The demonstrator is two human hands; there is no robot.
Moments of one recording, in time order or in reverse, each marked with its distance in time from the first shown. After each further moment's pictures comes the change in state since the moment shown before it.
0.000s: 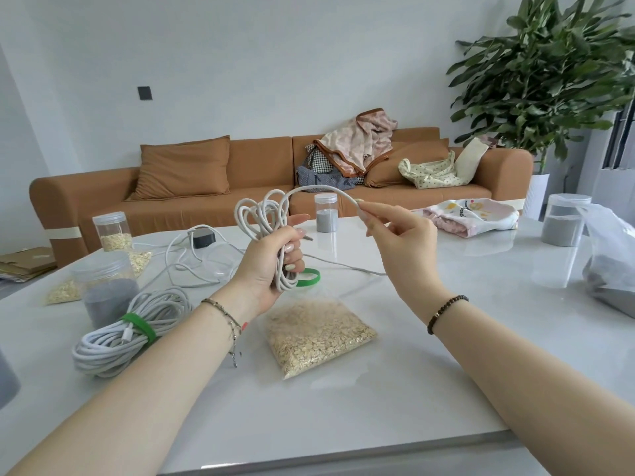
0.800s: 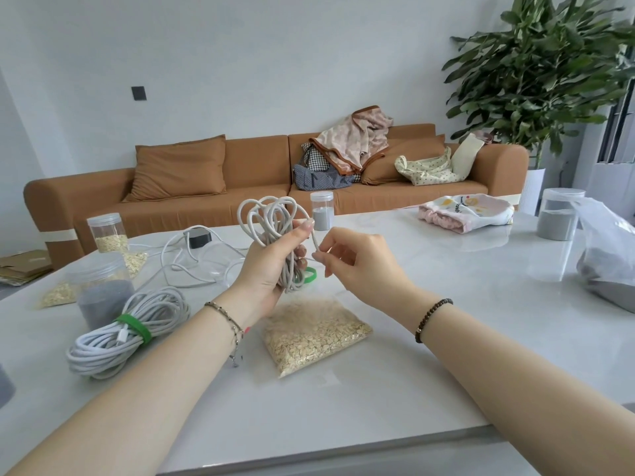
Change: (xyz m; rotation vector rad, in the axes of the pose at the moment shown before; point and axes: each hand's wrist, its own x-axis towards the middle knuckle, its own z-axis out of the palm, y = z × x) left_hand -0.001 -0.011 0.000 0.175 0.031 0.114; right_hand -0.018 0.011 0.013 -0.296 -0.501 -0.105
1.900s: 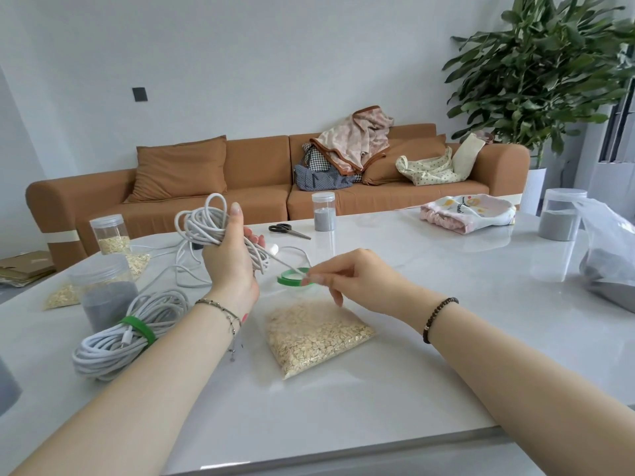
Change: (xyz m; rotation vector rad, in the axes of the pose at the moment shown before) left_hand 0.024 0.008 -0.026 -0.262 0.561 0.129; right_hand -0.005 -0.005 -0.006 0.114 -0.343 0.144
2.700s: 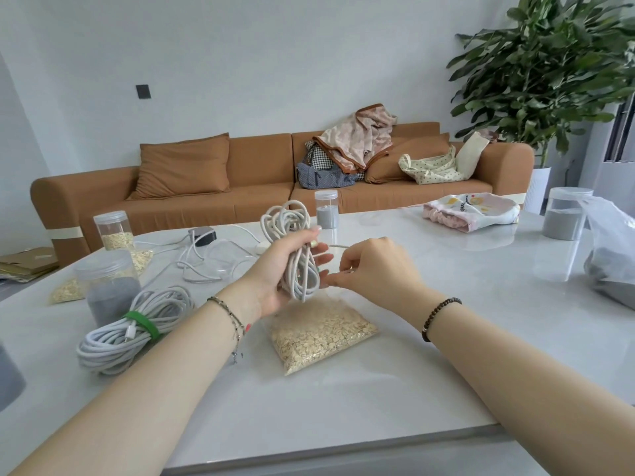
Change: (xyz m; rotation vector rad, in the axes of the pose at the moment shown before) left_hand -0.039 -0.001 0.009 0.298 -0.629 -0.432; right_hand 0.003 0.004 -0.004 -0.518 0.271 0.138
